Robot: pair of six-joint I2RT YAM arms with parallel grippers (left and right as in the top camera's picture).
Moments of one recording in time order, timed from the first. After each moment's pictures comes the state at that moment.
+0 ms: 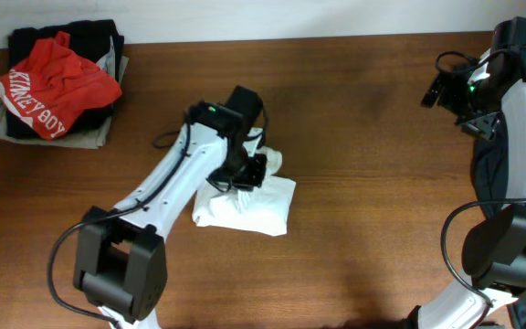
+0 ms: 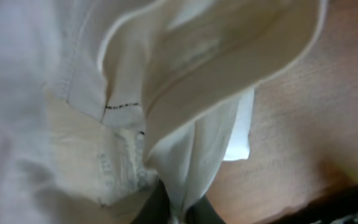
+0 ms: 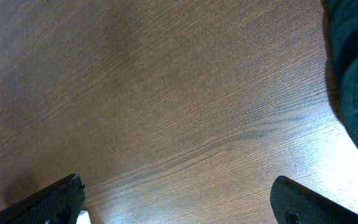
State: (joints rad) left arm -0.48 1.90 1.58 -1.18 0.21 -0.25; right arm -0.27 1.90 1.88 -1.26 -0.16 0.31
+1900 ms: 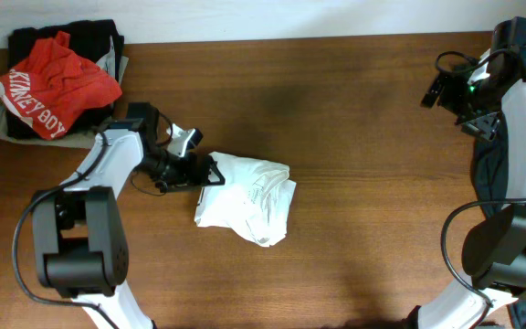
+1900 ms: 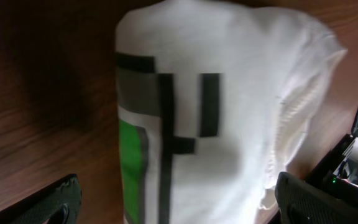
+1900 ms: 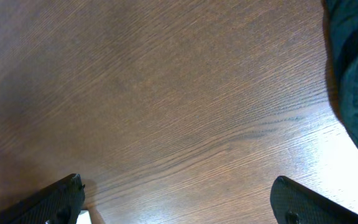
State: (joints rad) left arm -0.01 1.97 1.32 -0.96 0.63 0.16; right arm -0.27 1.90 1.88 -1.26 -0.16 0.31
